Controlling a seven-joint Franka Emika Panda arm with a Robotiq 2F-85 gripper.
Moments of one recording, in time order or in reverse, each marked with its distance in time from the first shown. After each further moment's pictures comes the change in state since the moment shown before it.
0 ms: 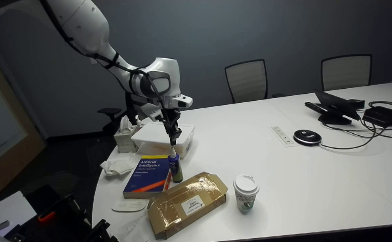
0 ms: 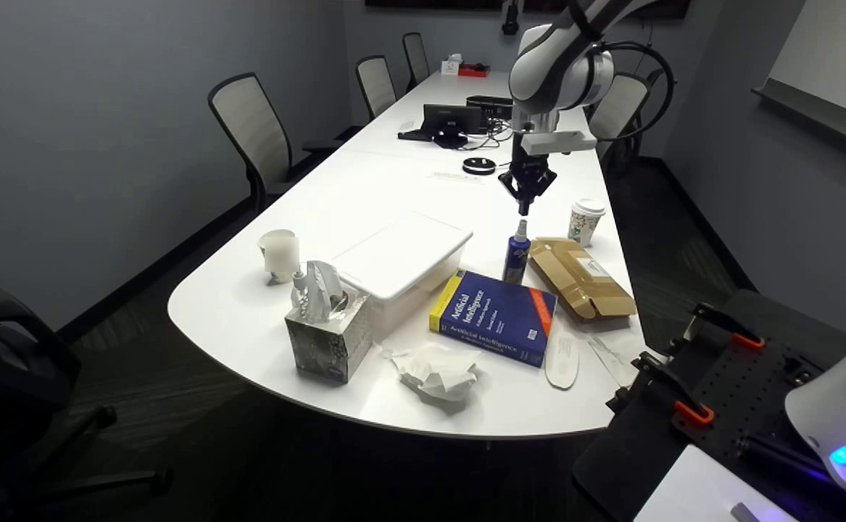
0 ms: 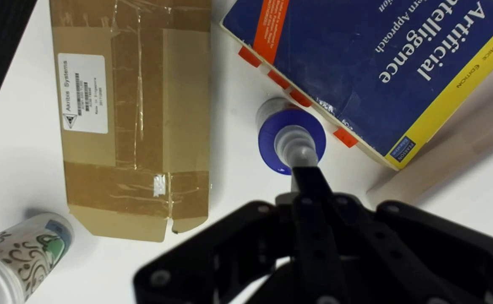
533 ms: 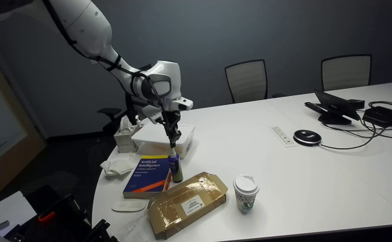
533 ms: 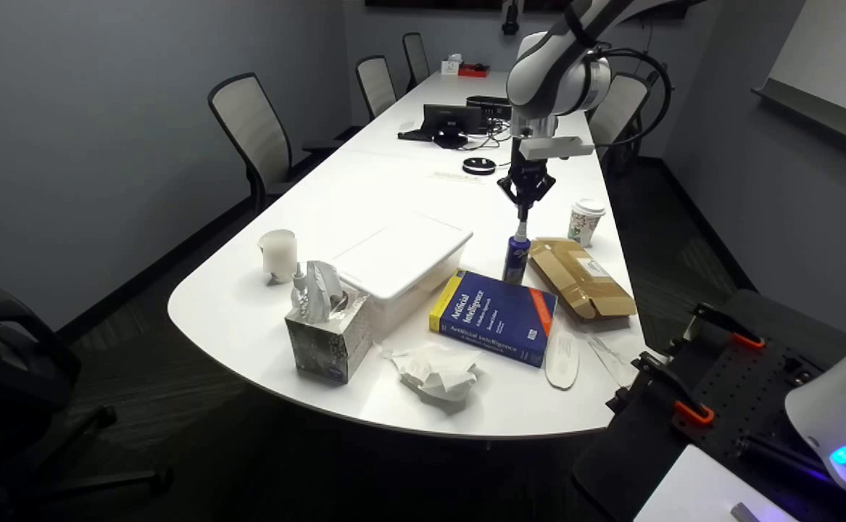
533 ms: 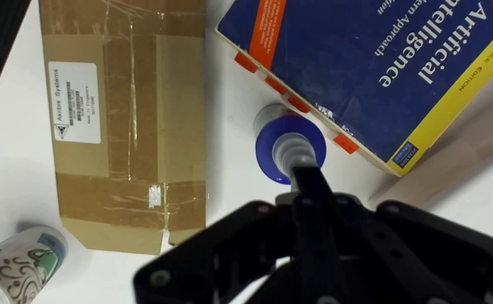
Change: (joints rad) arm 0.000 0.024 0.000 0.011 0.020 -0.002 0.000
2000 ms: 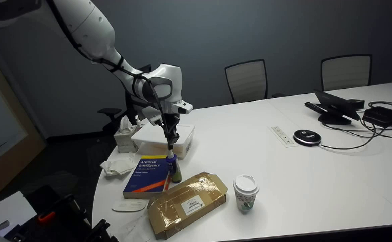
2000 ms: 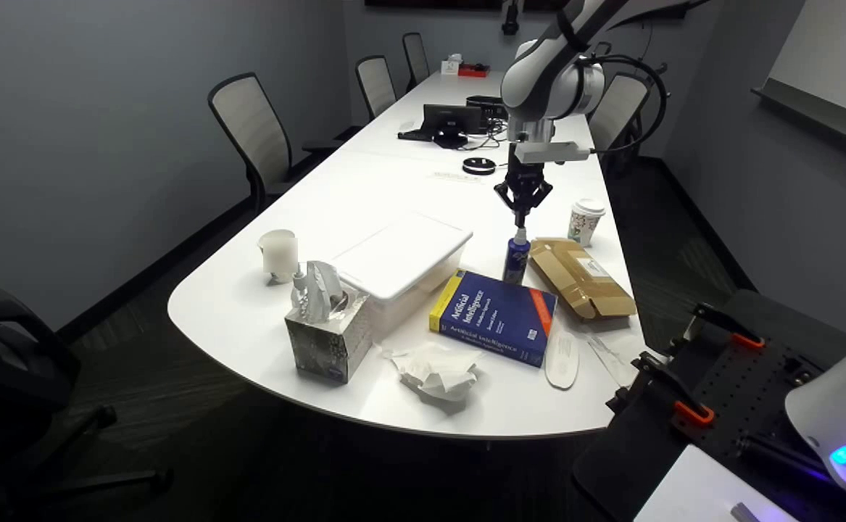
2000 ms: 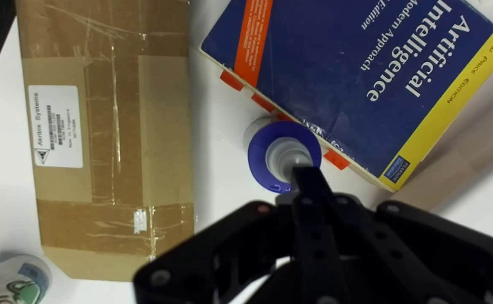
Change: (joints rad) arm 0.000 0.033 0.007 0.027 0.050 -0.037 -0.004
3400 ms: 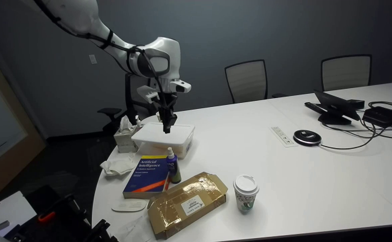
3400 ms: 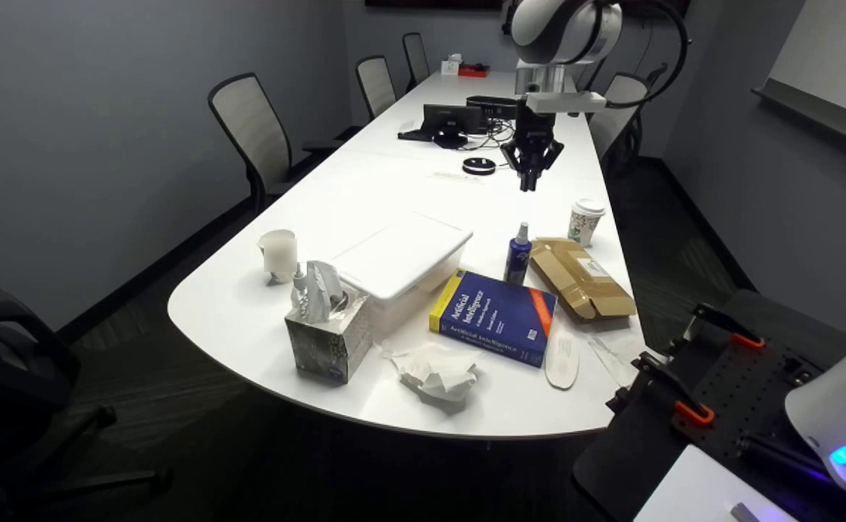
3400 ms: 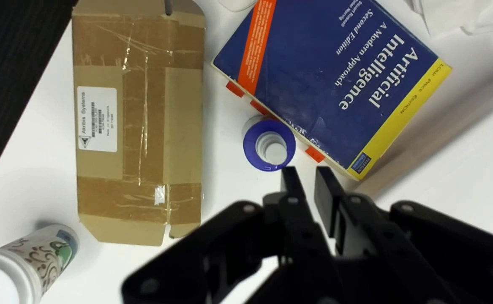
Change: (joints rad) arm -0.005 -0.160 -0.003 0.015 -0.012 -0.193 -0.033
